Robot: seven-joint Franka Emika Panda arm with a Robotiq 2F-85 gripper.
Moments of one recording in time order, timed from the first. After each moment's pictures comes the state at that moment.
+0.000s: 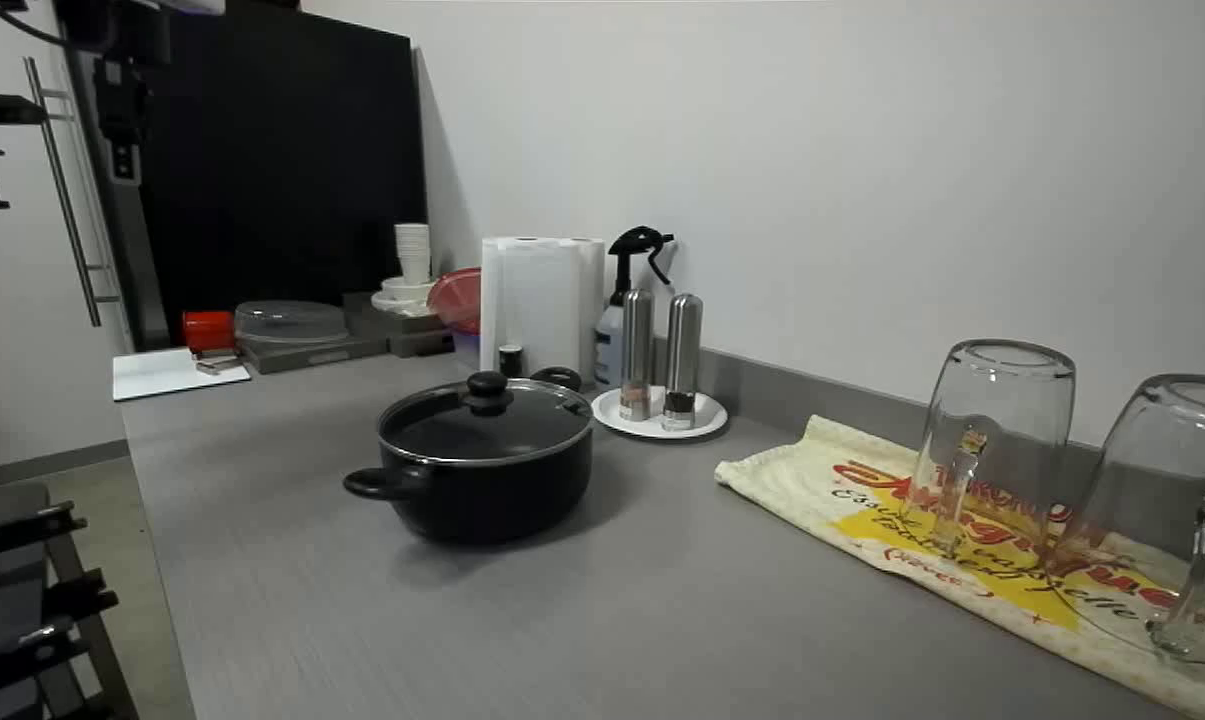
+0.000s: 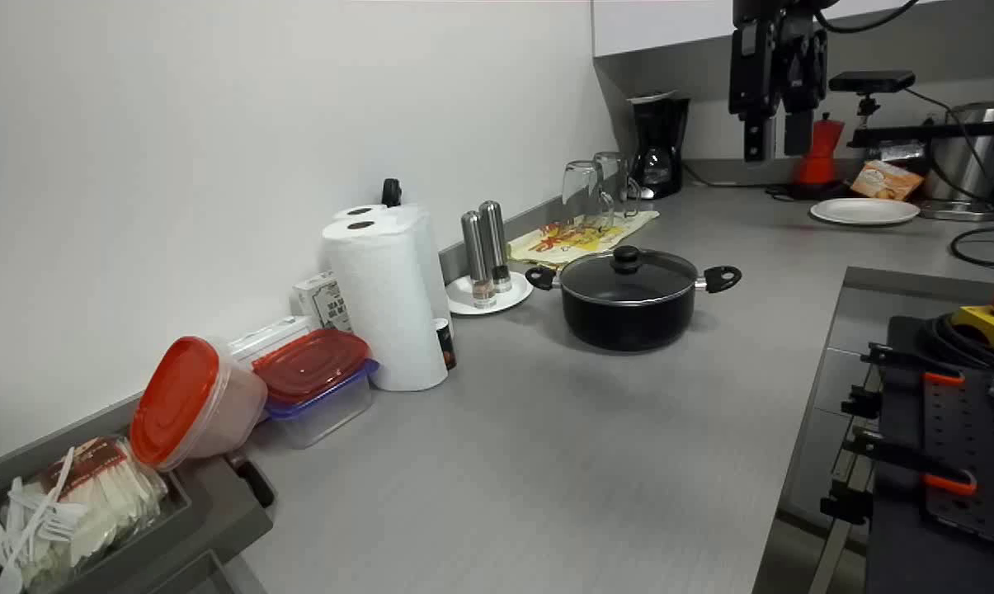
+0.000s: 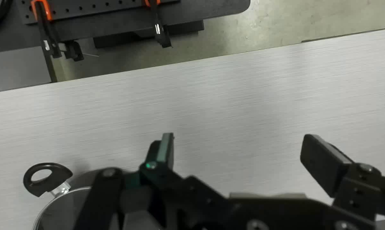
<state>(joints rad) 0.10 -0.59 0.20 -2.50 0.20 1.84 0.37</state>
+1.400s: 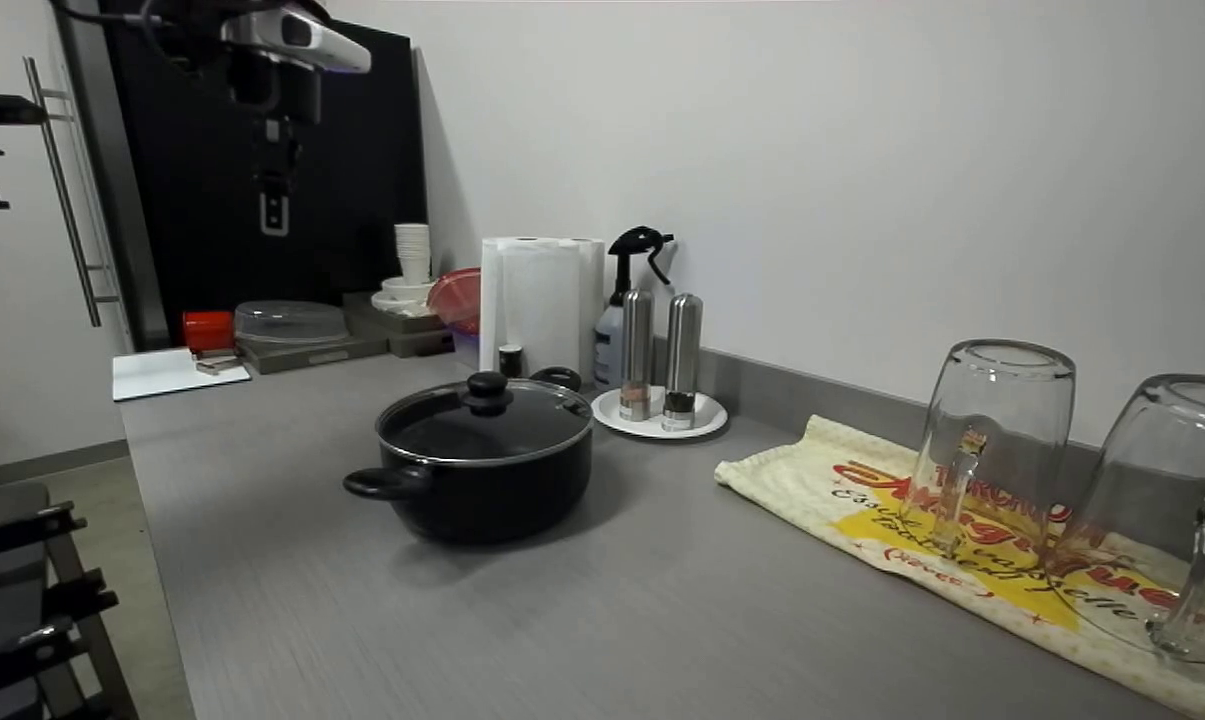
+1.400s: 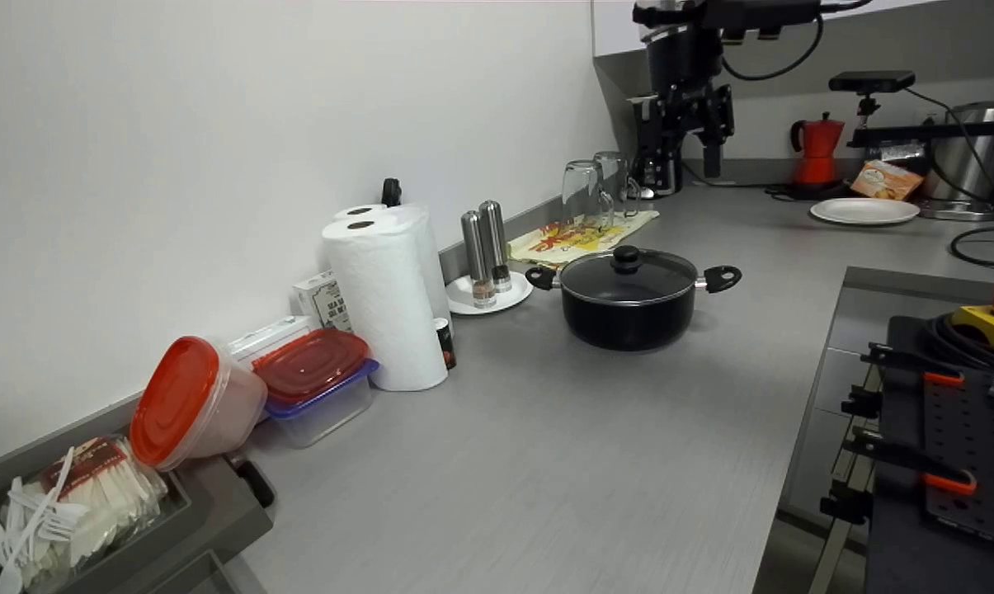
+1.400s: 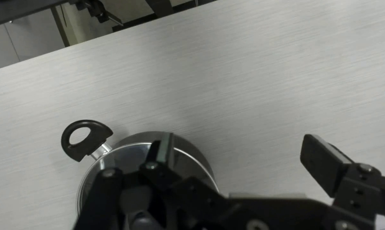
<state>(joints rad) -0.03 -0.26 0.13 -2.33 0.05 1.97 0.37</state>
